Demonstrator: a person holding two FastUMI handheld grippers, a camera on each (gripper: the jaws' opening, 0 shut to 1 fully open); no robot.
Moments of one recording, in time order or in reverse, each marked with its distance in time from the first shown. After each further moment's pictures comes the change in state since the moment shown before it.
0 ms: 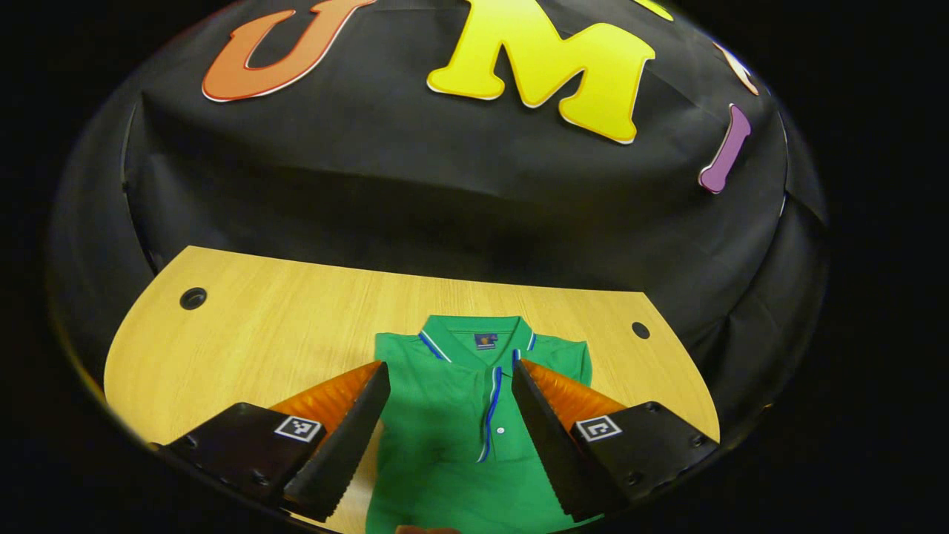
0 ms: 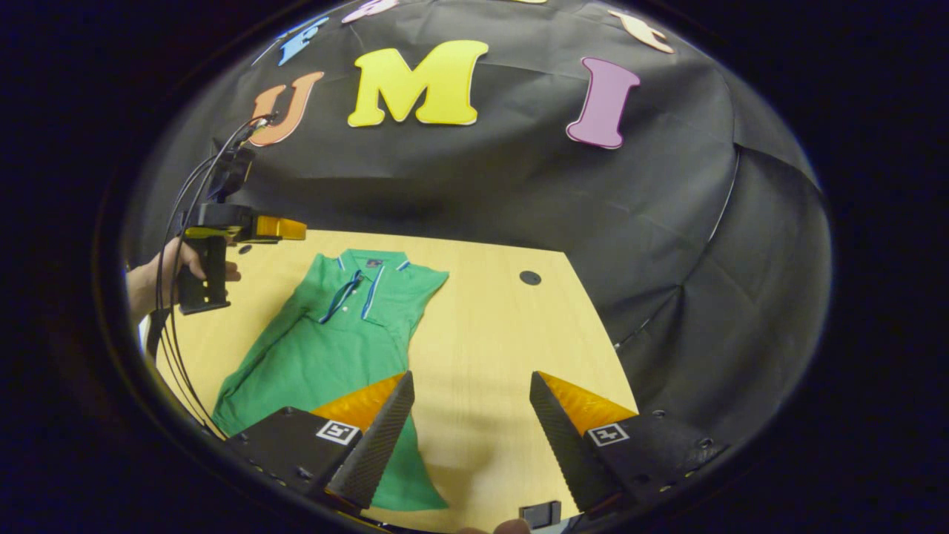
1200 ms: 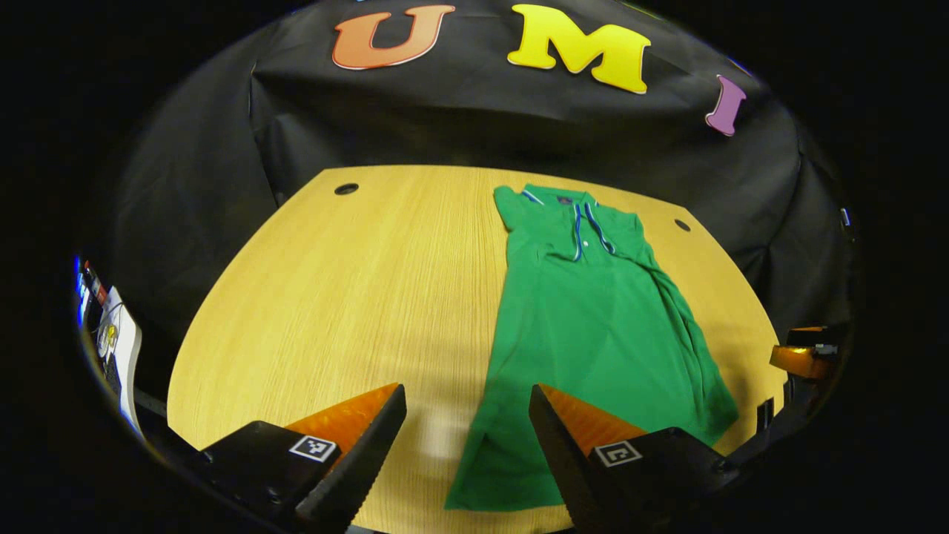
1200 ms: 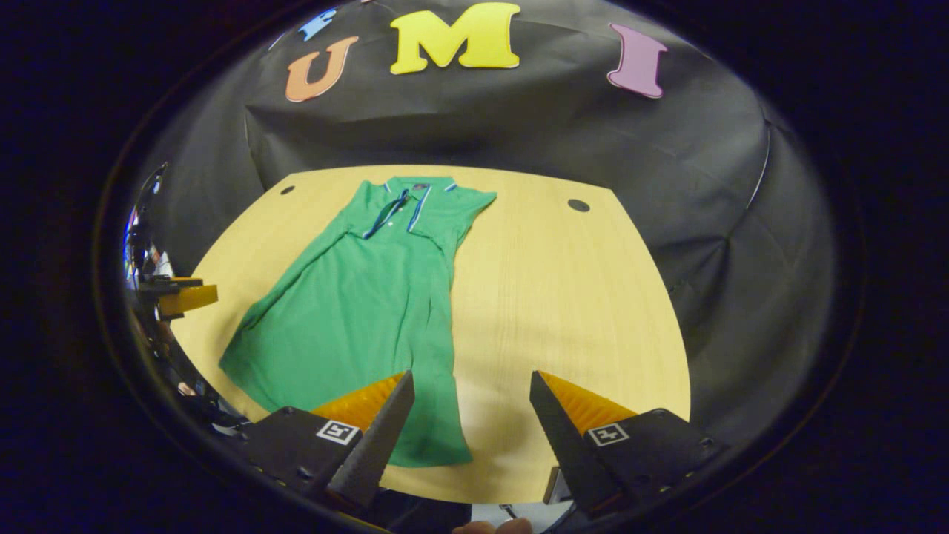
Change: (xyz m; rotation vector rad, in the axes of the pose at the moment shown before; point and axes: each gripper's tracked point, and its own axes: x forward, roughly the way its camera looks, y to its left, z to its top) left arm -0.219 0.078 -0.230 0.032 0.296 0.123; right arm -0.017 0.023 -0.125 -0.060 0.247 0.146
